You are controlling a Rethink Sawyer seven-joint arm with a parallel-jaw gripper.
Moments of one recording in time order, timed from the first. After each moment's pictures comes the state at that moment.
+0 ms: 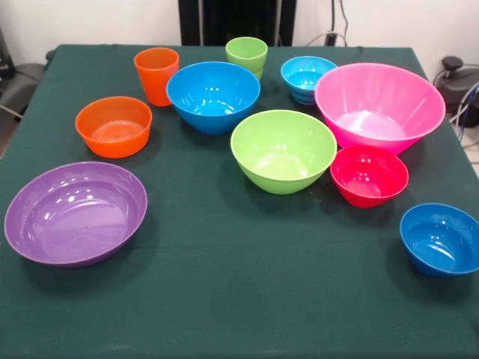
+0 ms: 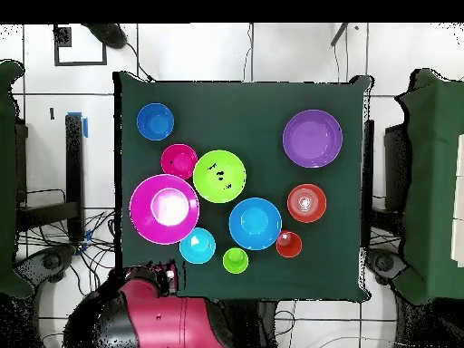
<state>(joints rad) 0.07 -1.25 -0.04 2.21 0.00 0.50 1.71</state>
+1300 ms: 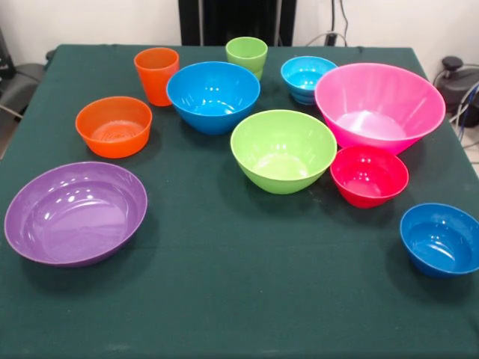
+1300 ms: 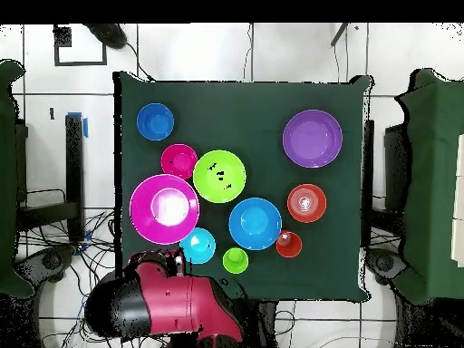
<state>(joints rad) 0.07 -1.10 -0.06 2.18 -0.02 0.38 1.72</state>
